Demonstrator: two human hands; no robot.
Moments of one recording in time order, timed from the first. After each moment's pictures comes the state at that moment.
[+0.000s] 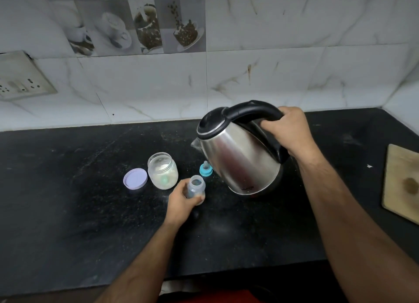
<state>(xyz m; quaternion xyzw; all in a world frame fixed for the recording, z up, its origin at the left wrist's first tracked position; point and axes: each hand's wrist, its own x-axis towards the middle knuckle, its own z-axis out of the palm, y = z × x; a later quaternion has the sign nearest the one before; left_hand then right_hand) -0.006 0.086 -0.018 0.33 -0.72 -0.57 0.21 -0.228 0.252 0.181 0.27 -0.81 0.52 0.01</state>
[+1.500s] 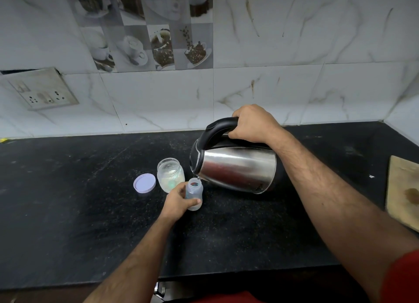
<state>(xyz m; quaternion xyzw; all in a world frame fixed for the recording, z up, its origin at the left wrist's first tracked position) 0.013 0.064 0.006 0.34 -0.72 -0.59 0.13 -0.188 0.200 0.229 0.45 -0.87 0.19 0.00</state>
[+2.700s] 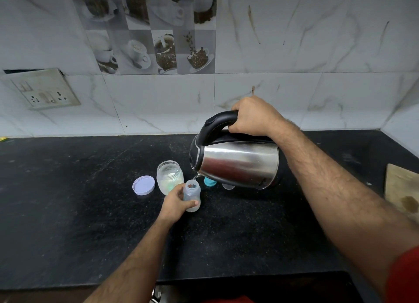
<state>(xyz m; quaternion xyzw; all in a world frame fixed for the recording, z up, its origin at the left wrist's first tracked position) 0.015 0.066 0.014 0.34 -0.72 -0.59 0.15 -0.185 0.196 0.260 0.48 -0.86 0.15 0.03</state>
